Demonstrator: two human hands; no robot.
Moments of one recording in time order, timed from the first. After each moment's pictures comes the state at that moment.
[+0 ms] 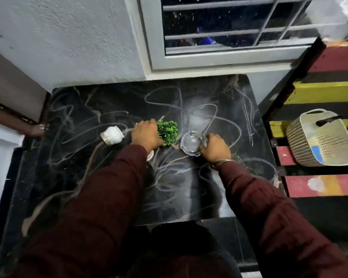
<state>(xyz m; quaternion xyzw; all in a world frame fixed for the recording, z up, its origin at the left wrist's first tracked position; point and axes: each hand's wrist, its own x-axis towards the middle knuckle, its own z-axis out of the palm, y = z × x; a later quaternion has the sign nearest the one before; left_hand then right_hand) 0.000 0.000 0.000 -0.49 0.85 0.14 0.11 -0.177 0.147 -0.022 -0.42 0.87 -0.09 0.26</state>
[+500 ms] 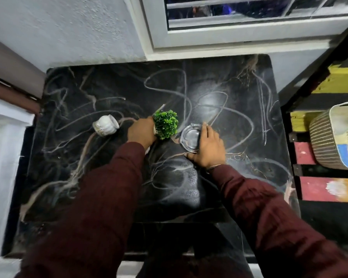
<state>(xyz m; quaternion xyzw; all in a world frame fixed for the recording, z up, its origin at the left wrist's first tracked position) -0.007 -0.010 -0.056 -0.55 0.81 0.18 0.11 -0.180 0.138 -0.090 -0.52 0.83 -0.05 0.19</state>
